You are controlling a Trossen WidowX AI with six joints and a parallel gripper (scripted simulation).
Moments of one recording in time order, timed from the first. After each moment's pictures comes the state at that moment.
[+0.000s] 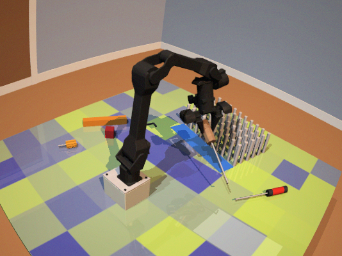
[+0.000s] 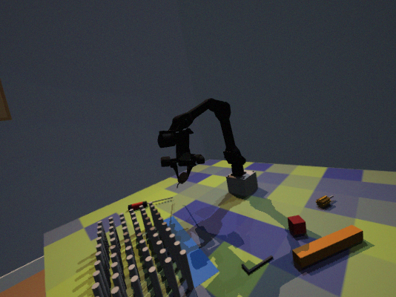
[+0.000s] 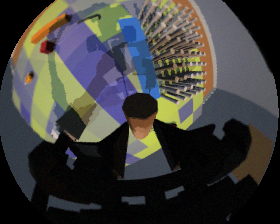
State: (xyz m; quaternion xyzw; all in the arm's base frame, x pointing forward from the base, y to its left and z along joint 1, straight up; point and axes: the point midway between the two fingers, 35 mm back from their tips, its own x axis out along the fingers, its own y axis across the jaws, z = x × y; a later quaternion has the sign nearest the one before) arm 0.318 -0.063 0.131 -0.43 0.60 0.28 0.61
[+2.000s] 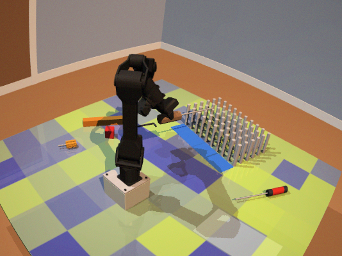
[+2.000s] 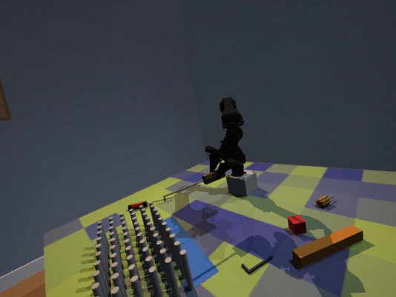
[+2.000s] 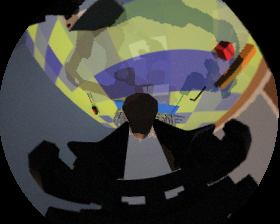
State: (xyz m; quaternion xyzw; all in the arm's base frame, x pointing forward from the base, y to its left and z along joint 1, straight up) arm 0.257 0.092 0.134 -0.86 0.17 0.48 -0.04
